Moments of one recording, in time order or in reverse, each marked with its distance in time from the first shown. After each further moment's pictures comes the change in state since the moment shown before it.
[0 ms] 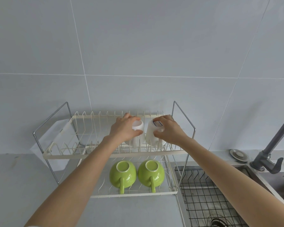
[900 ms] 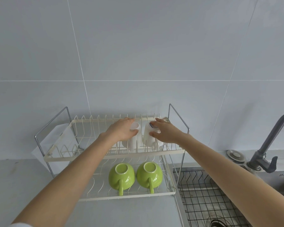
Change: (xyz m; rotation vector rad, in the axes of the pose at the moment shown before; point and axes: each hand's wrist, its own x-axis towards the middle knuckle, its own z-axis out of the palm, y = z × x) left_hand -0.002 0.007 -0.015 0.124 -0.113 0.076; right_hand 0.002 0.001 -0.010 -0.174 -0.173 -0.016
